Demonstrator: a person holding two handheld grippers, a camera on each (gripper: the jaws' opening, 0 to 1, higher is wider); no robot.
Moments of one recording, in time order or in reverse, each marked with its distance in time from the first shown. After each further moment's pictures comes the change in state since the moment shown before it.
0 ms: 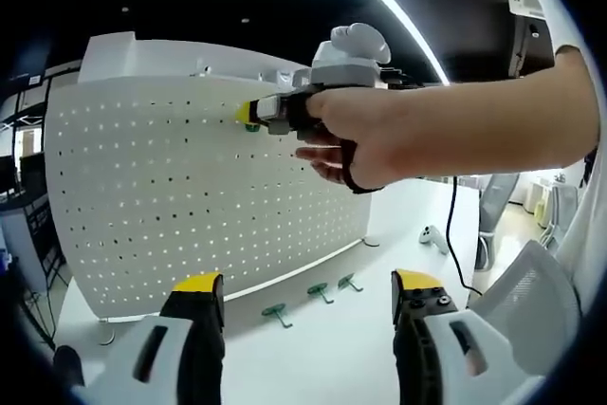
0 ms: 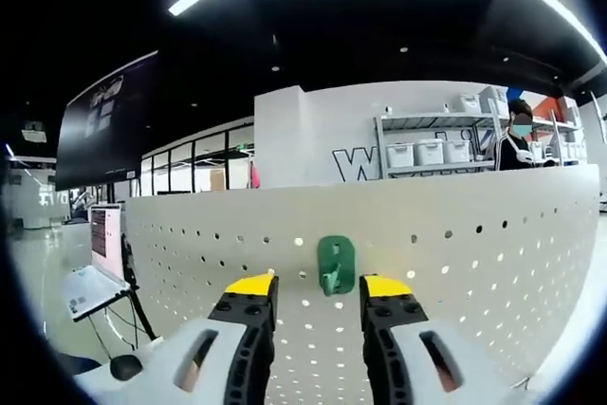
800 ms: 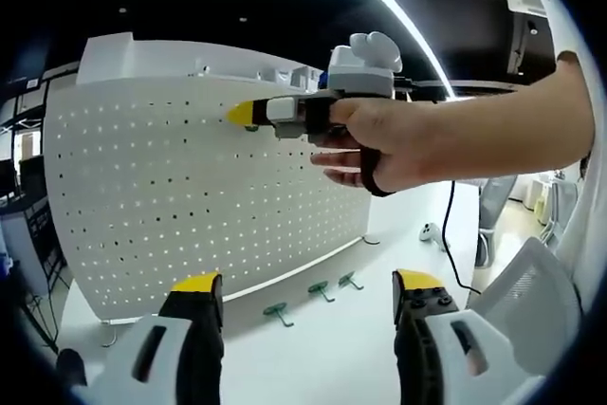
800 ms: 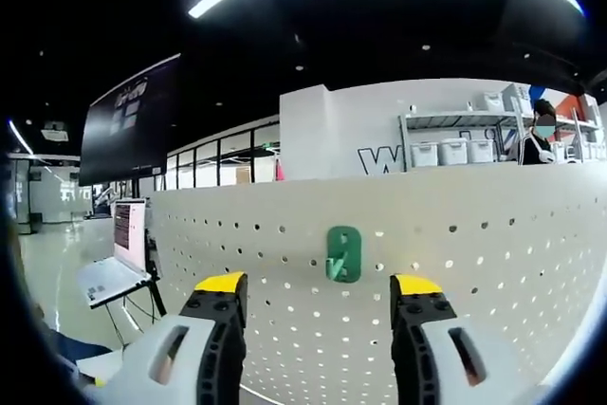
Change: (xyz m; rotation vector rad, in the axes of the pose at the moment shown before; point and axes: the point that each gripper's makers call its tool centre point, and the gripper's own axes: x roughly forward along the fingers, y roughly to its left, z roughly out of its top) left arm 0.000 0.000 0.002 0.012 0.006 -0.001; right arm -0.008 0.003 -0.004 0.004 0.011 0.112
